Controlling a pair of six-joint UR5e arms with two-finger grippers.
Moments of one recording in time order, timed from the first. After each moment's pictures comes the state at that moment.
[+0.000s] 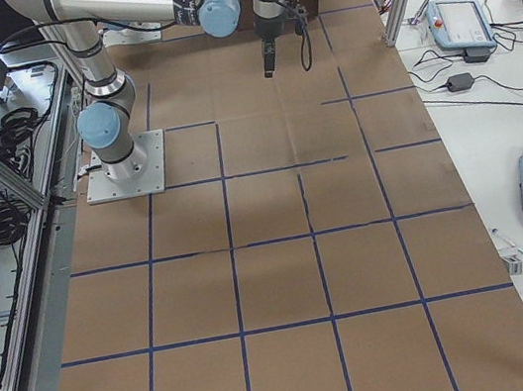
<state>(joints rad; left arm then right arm) -1.57 -1.66 -1.57 -1.57 1.58 -0.10 1.43 -1.52 1.65 -1.63 -1.57 -0.03</state>
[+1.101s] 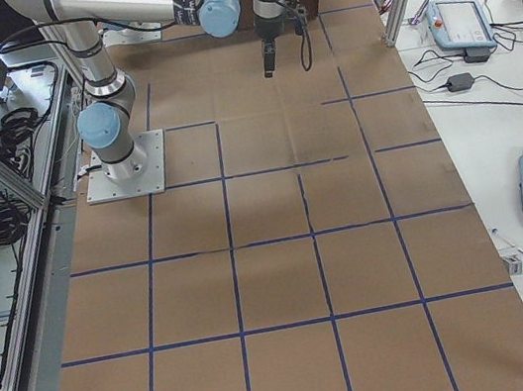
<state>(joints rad) -1.57 -1.66 -1.57 -1.56 1.58 -0.10 1.43 -1.52 1.65 -1.63 -1.57 -0.03</state>
